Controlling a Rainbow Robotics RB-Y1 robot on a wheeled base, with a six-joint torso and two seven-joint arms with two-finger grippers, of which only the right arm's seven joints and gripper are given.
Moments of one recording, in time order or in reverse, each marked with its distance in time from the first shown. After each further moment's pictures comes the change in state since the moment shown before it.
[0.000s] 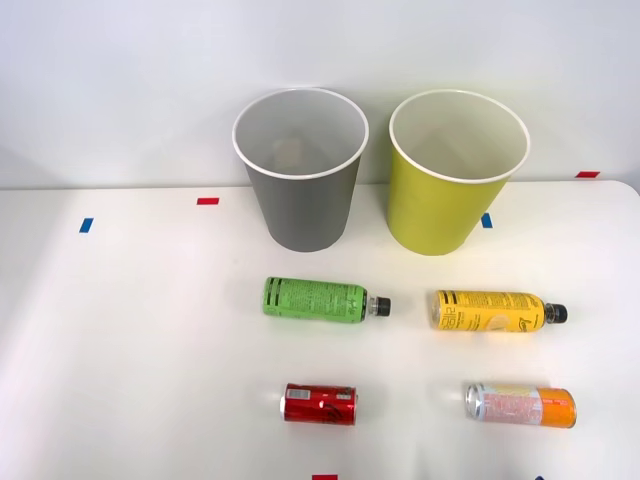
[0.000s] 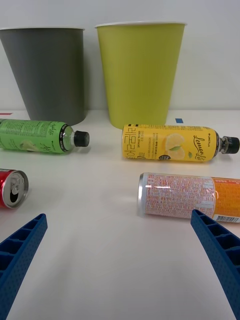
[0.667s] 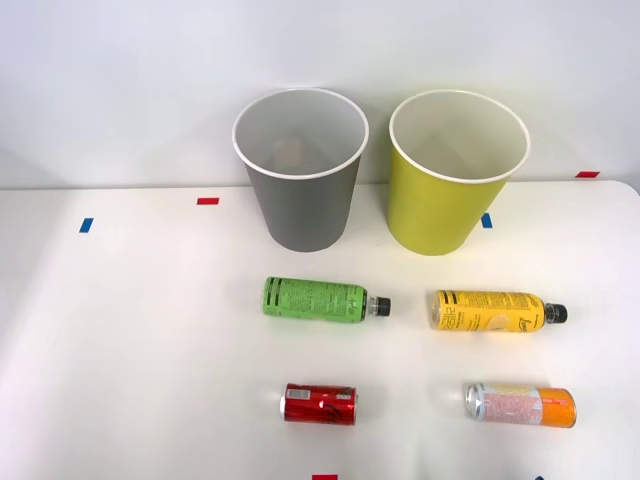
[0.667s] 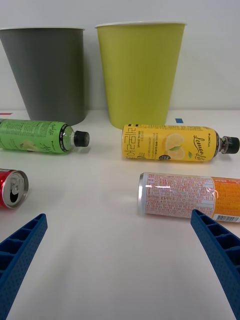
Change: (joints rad) arm 0.000 0.000 0.000 0.000 0.000 0.000 0.000
